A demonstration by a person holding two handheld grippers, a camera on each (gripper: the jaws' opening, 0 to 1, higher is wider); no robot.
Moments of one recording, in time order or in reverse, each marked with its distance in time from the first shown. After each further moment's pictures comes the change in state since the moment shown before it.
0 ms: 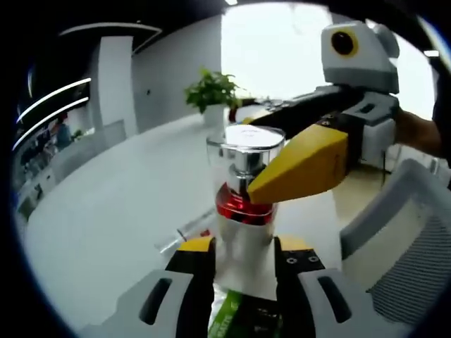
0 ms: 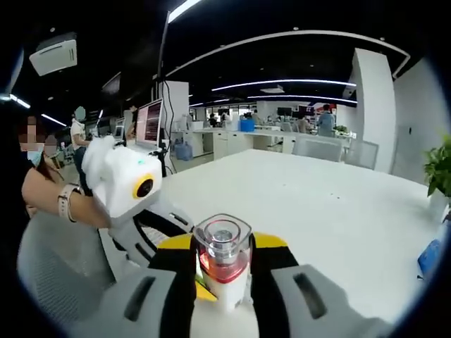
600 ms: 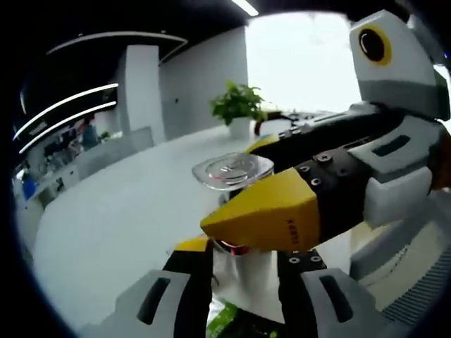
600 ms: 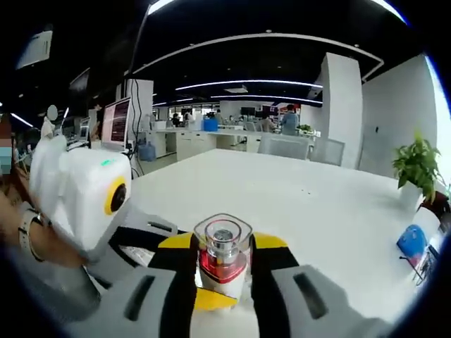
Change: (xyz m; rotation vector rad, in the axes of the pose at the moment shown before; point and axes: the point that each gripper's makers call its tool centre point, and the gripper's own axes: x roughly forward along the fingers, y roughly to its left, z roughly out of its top) left arm 0.004 0.002 0.018 -0.052 -0.087 0.189; right arm 0.003 -0.002 -0.001 0.005 0.011 -0.231
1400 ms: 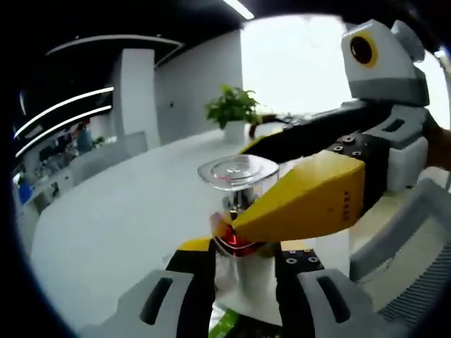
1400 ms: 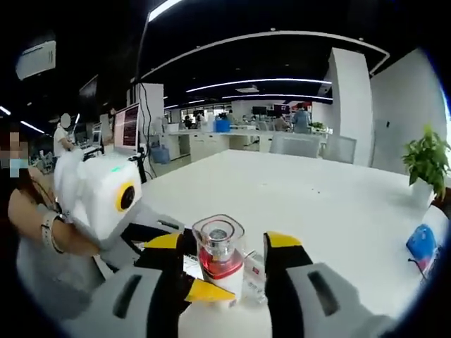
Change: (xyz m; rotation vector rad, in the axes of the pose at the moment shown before) left arm 0.003 -0.002 0.002 0.033 -0.017 -0.087; right arm -0.013 -0.009 0.006 0.039 -0.028 0.160
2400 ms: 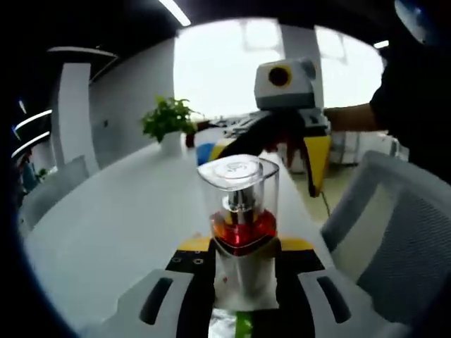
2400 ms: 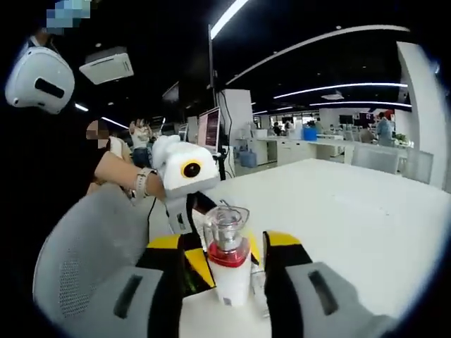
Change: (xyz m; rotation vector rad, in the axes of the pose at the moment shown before) left arm -0.007 -0.011 0.000 0.169 -0.035 -0.429; right arm -0.003 0.019 -0.009 -0.100 -0.049 0.573
